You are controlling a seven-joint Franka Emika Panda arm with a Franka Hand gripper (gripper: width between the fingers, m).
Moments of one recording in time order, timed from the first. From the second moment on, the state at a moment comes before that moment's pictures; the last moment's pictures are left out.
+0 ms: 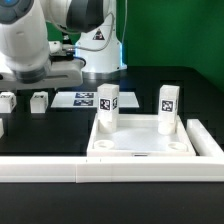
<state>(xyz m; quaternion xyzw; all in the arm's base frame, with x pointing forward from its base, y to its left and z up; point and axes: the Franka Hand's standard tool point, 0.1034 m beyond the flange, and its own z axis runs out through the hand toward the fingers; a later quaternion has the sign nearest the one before) 0.366 -0.151 0.030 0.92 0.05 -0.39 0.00</state>
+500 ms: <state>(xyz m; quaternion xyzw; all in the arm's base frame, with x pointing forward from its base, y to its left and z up) 0.355 -0.145 0.015 0.91 0.06 -0.40 0.00</state>
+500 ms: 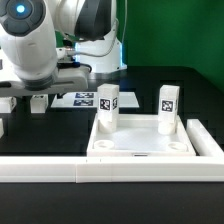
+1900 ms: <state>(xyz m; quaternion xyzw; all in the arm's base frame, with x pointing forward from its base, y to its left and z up) 0.360 -0.134 0.024 0.91 0.08 -0.40 -0.01</state>
